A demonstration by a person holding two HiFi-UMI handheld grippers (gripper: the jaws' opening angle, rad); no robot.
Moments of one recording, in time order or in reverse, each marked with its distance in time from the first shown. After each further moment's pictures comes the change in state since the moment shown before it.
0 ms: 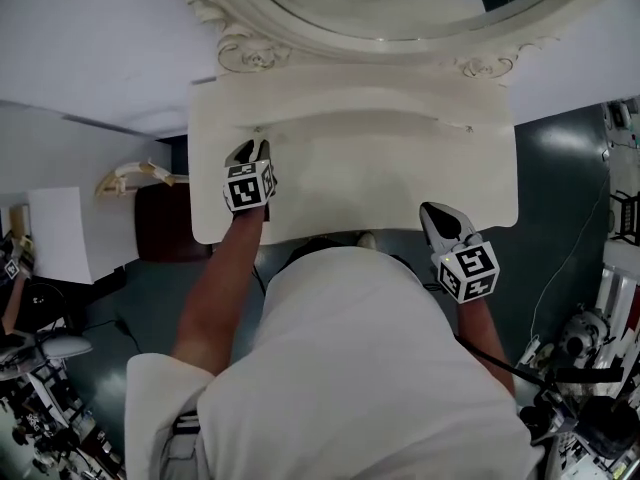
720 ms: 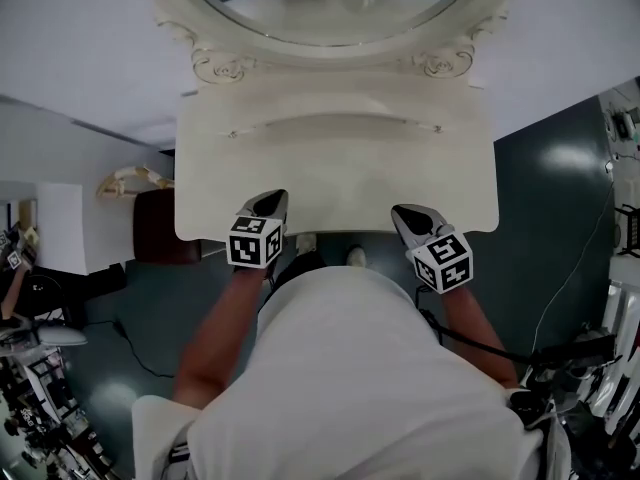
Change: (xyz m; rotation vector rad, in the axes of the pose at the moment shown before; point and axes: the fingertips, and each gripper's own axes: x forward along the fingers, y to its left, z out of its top) left arm -0.113 -0.196 -0.041 0.081 0.068 -0.253; right arm -0.034 -0.034 -0.041 -0.039 0.026 0.151
